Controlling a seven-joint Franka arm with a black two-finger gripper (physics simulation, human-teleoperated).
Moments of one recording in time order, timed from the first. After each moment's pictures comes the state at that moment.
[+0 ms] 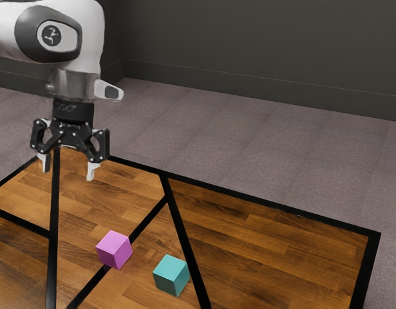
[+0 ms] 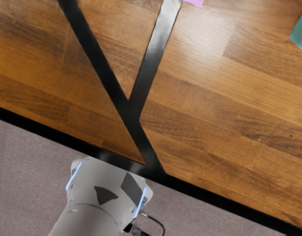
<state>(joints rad) -0.38 -0.22 0.24 -1.87 -0.01 1.12 -0.50</state>
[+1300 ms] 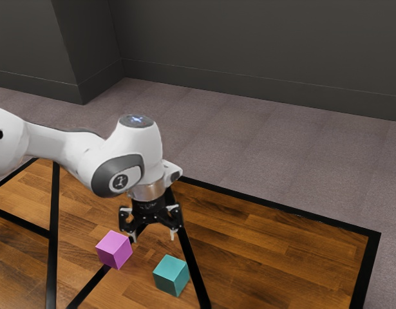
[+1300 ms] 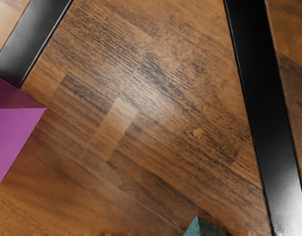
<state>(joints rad) -0.32 -0.01 0.04 -2.35 0.02 2.27 -0.86</state>
